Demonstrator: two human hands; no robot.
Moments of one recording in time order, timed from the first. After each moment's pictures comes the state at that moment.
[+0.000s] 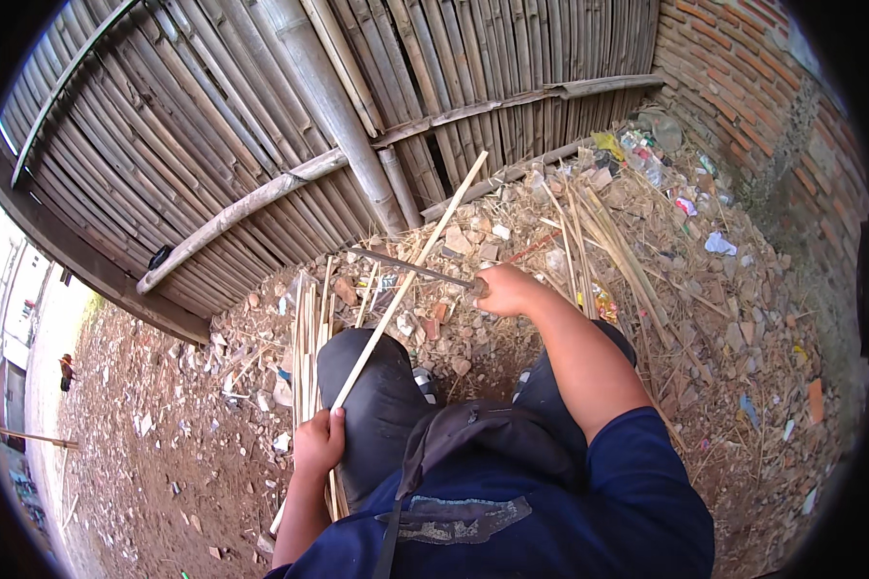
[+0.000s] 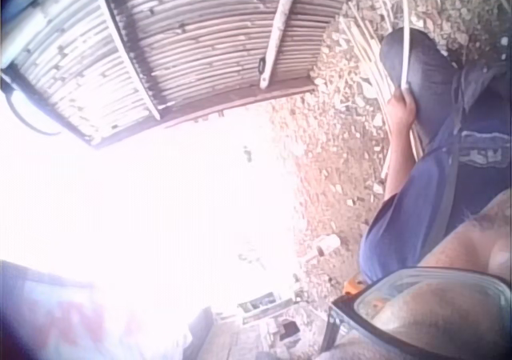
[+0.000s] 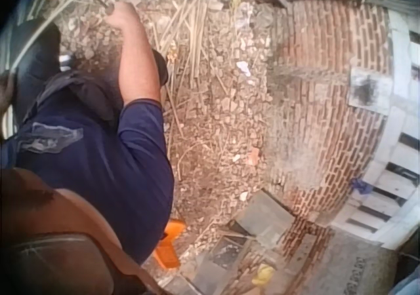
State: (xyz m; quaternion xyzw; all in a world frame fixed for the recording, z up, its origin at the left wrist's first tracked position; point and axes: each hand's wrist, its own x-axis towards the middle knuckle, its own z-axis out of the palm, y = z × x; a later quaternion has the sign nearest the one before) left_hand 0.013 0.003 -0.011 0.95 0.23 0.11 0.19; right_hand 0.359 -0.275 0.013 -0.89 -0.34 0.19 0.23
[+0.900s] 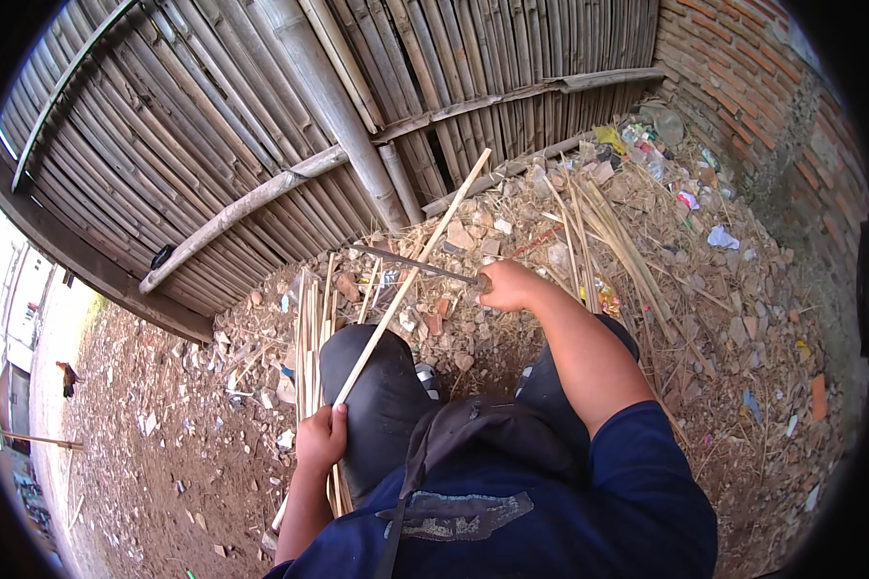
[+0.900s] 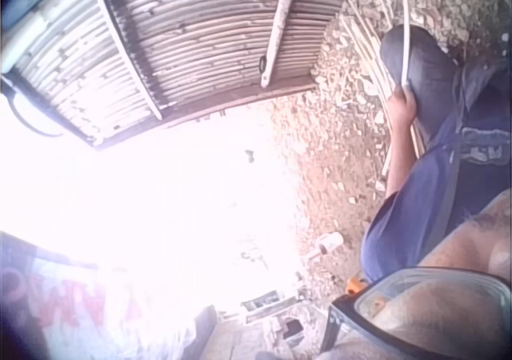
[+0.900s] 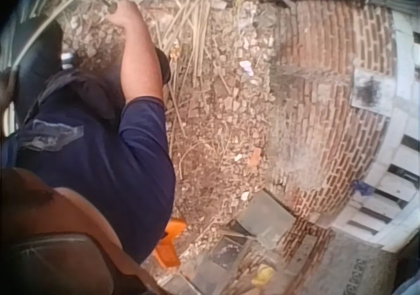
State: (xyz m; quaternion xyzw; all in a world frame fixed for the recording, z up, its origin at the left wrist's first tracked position) left_hand 0.014 0.004 -0.010 0.95 0.23 0.10 0.21; right_hand 0.363 -0.278 0.007 -0.89 -0.34 0.20 0.23
